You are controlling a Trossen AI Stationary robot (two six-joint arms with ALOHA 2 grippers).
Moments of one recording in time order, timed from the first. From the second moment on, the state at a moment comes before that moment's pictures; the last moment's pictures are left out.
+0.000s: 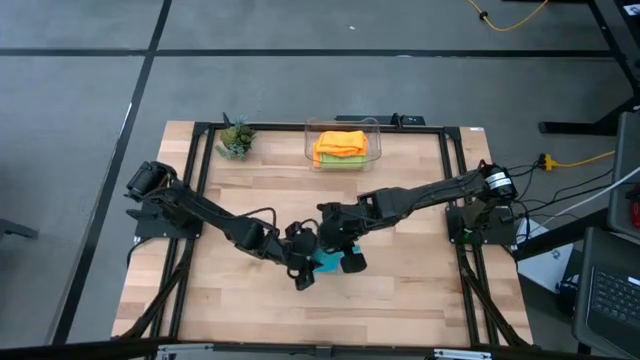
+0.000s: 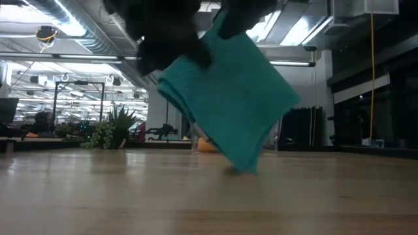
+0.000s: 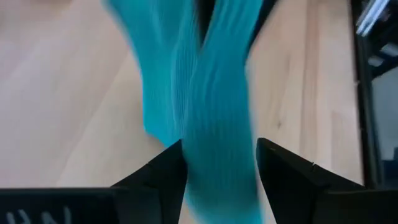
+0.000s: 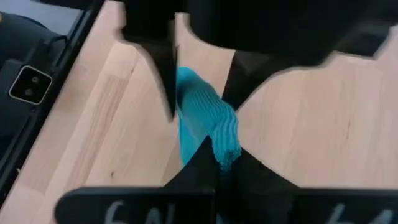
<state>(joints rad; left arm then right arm) -0.38 1.70 1.10 -0.18 -0.29 -0.66 0.21 1.80 1.53 -0.68 -0.12 -0.06</state>
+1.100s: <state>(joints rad) -0.44 1.61 1.10 -0.37 -0.30 -0.70 0.27 1.80 1.53 -0.70 -0.02 -0.05</state>
